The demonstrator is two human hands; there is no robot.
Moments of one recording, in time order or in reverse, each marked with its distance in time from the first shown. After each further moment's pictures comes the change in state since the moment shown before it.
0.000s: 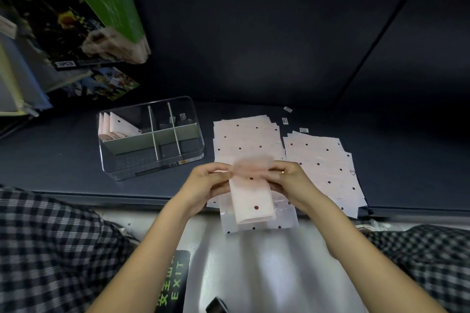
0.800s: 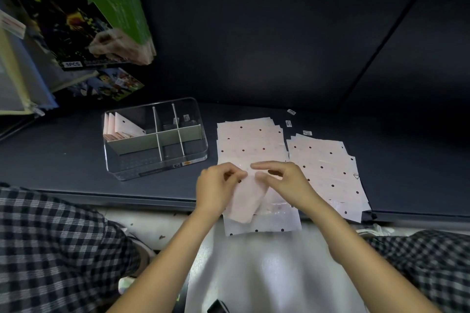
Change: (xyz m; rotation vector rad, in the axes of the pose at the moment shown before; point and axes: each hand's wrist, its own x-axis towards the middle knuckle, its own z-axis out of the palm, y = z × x) left_hand -0.003 -0.006 0.026 0.785 0.383 0.378; right_hand -0.009 -0.014 0.015 -0.573 0.015 -0.283
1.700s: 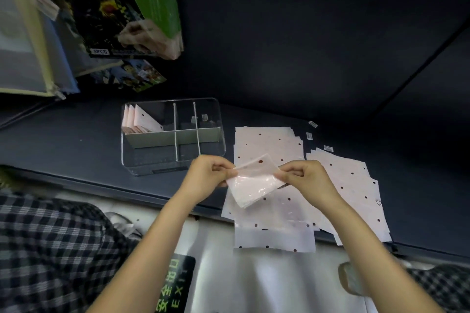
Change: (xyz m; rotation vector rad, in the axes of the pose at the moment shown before) left_hand 0.040 -0.033 -0.056 -0.299 -0.215 -0.137; right_hand 0.033 -0.019 -0.007 0.017 0.021 0.129
